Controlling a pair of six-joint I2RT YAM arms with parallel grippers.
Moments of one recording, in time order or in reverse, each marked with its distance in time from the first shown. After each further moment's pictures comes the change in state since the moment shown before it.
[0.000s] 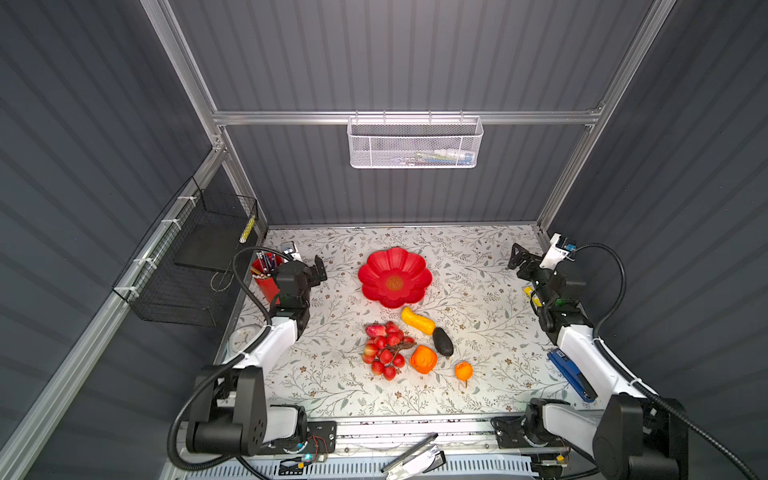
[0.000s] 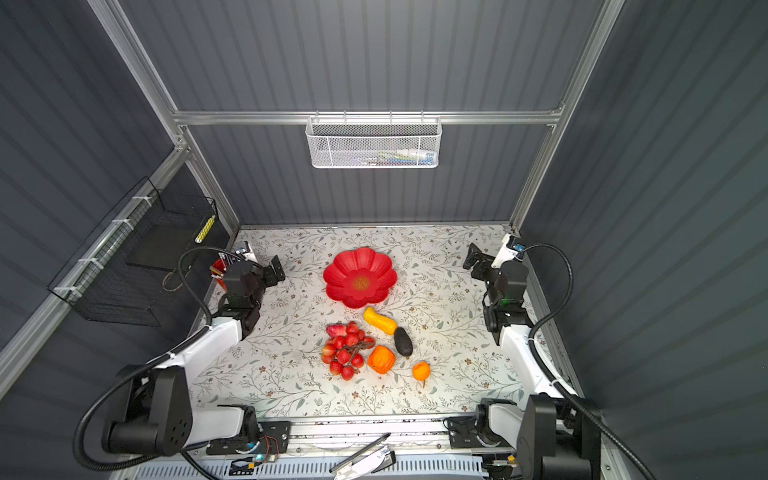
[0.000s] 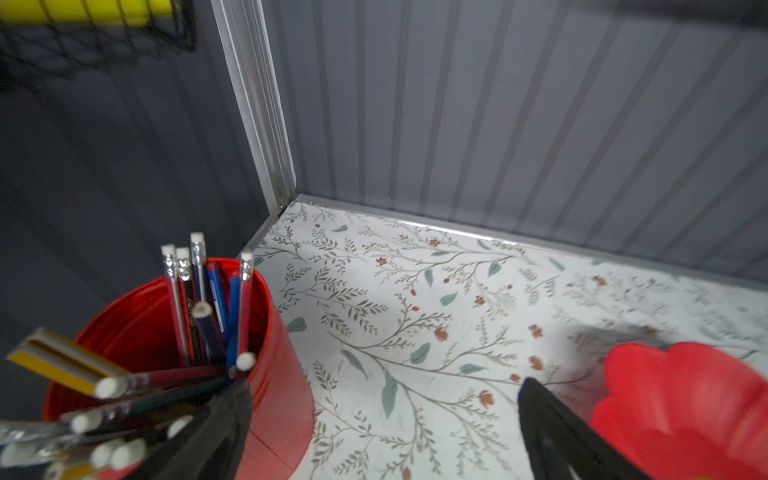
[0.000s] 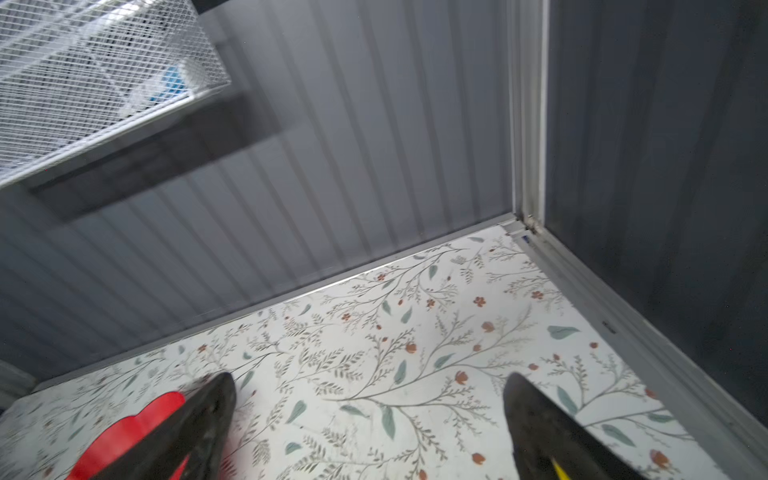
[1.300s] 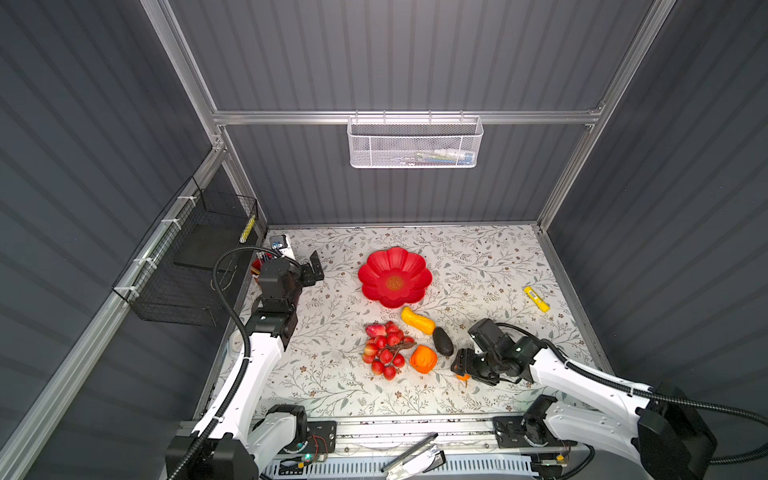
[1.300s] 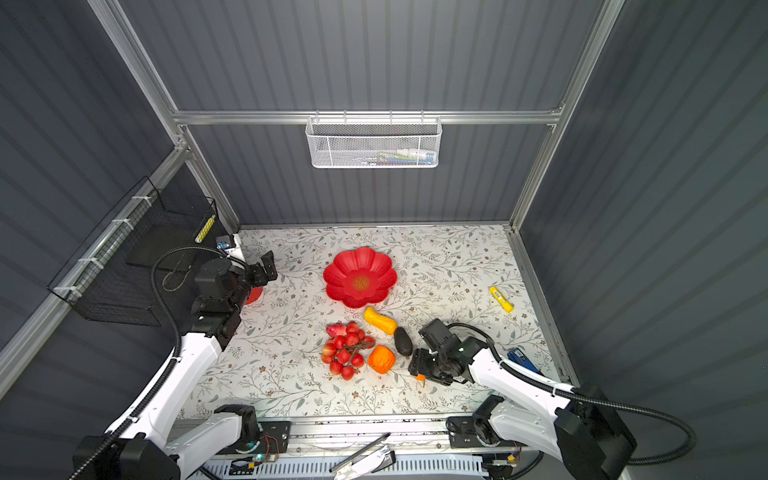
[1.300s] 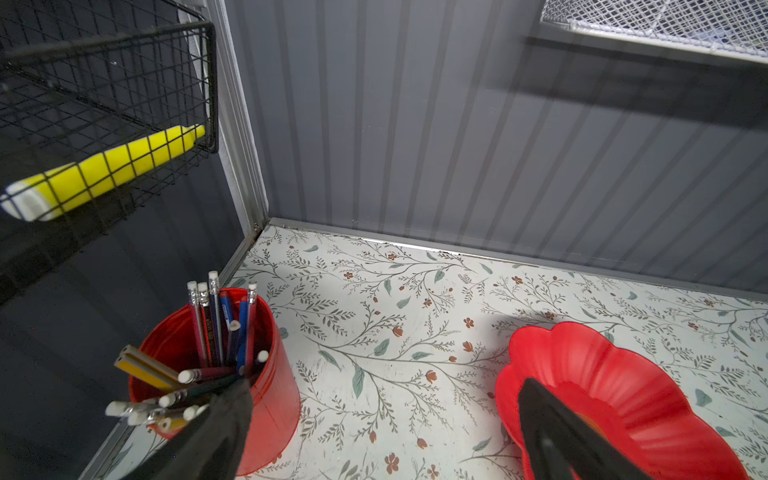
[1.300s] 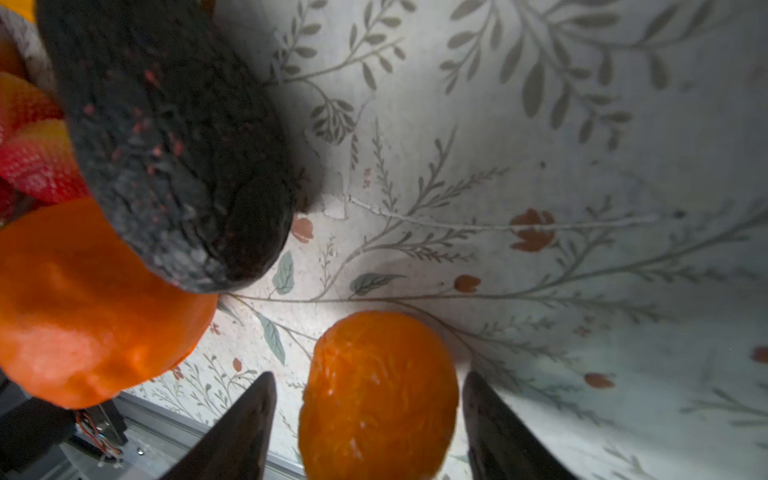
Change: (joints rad) left arm 0.000 -0.224 0.068 -0.288 0.089 0.022; right arm 0.759 -0.054 -0.200 -0.870 -0.090 0.567
